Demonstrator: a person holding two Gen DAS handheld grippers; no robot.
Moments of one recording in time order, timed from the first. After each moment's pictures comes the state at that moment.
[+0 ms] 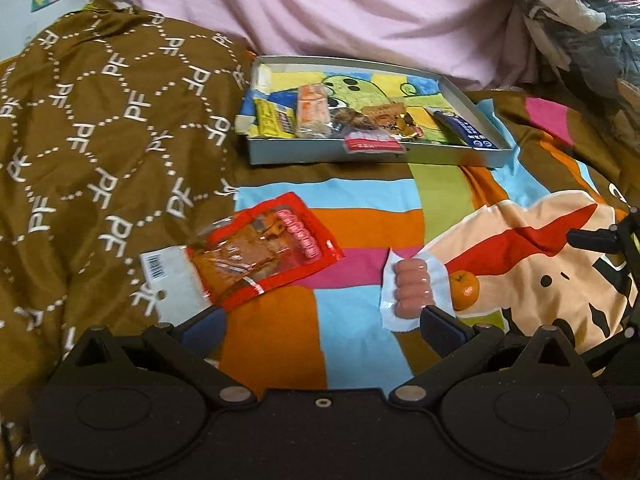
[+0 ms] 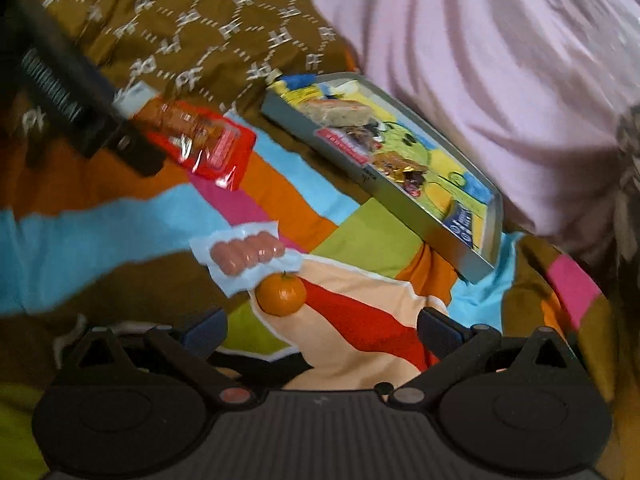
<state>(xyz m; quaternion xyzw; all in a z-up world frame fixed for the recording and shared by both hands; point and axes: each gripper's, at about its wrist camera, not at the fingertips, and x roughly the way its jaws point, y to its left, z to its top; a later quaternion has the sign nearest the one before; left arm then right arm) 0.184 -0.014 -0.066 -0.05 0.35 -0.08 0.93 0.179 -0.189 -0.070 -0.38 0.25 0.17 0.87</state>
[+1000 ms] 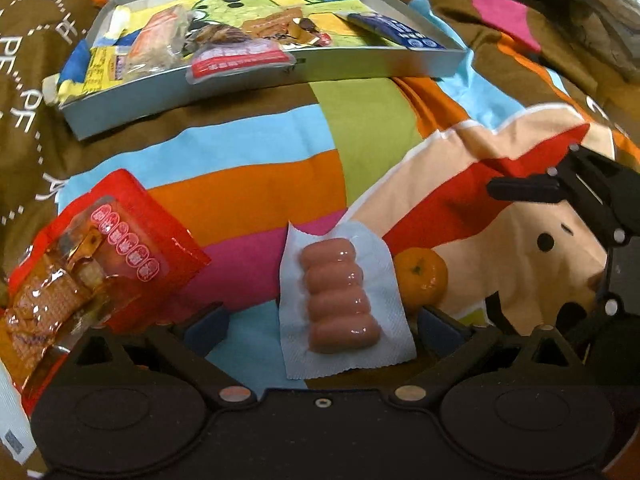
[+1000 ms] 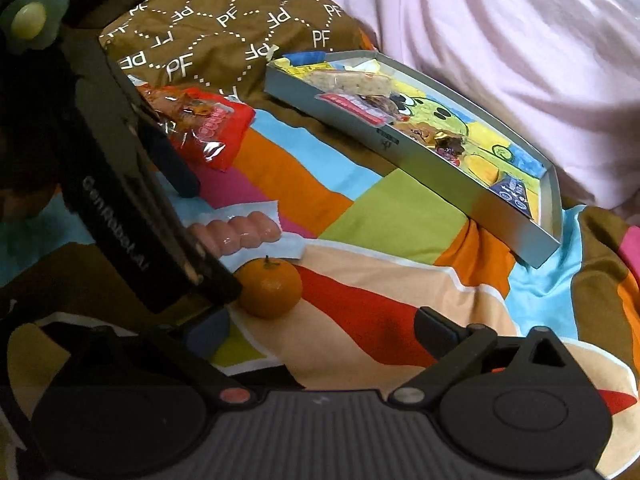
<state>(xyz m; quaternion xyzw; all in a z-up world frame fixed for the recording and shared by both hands) 0.278 -0.091 -0.120 0.01 0.43 -0.19 0.88 0.243 -0.222 -0.104 -0.32 0.26 0.25 0.88</state>
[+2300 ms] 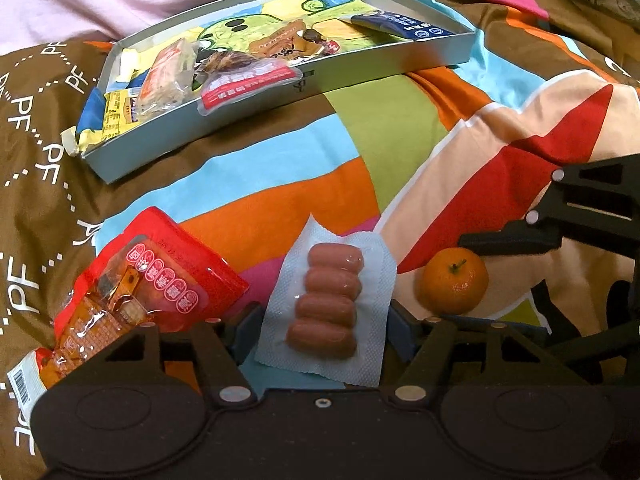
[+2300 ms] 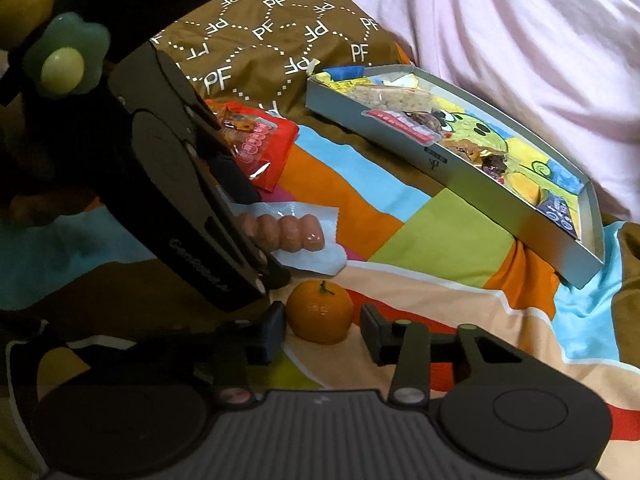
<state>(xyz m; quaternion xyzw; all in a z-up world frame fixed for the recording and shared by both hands) 0.278 -0.100 -0.118 0.10 0.40 -0.14 0.90 0.241 -0.209 -0.108 -0.31 0.26 0.31 0.86</state>
